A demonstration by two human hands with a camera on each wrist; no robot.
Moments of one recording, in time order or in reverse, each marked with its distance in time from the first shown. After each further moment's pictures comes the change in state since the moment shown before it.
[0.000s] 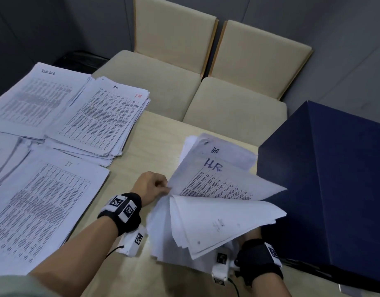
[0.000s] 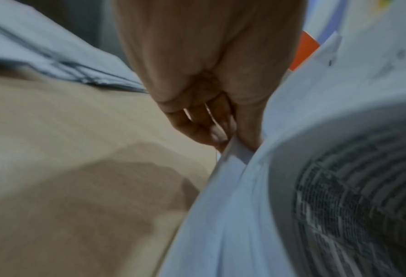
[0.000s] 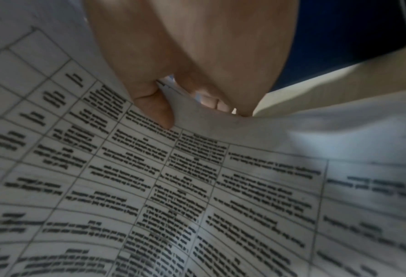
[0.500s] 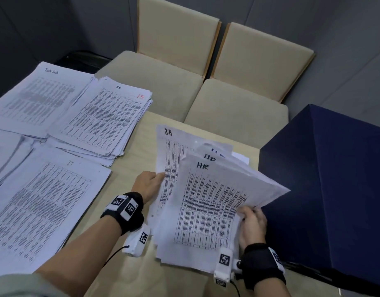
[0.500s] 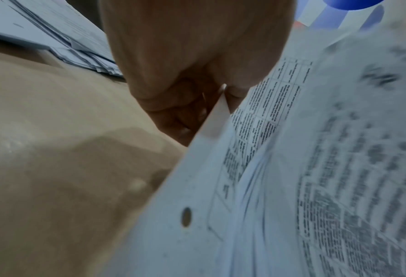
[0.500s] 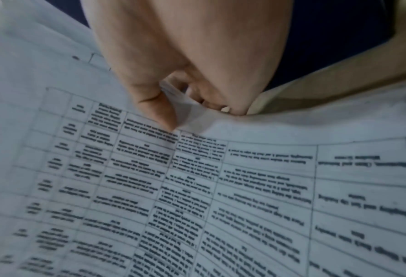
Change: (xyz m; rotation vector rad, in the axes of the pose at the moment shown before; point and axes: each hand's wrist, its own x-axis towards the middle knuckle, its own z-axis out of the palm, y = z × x) left_hand 0.000 0.009 0.001 -0.152 0.188 -0.283; right_hand 0.004 -0.003 0.007 0.049 0.061 -0.329
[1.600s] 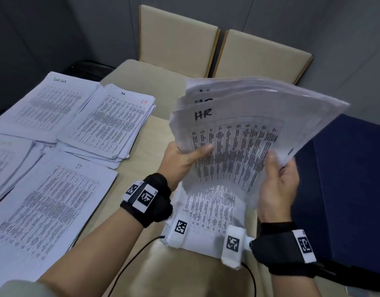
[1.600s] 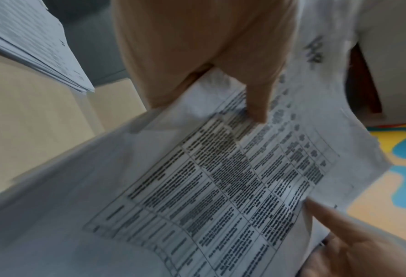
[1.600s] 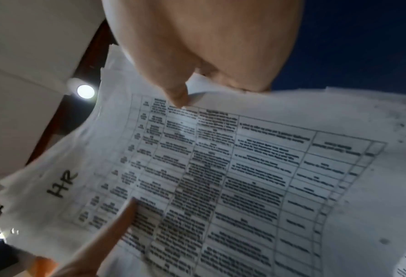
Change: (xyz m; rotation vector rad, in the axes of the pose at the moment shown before) left_hand -0.061 0.132 -0.014 -0.736 -0.179 0.373; right_hand -0.055 -0.125 0.058 -0.107 -0.107 -0.541
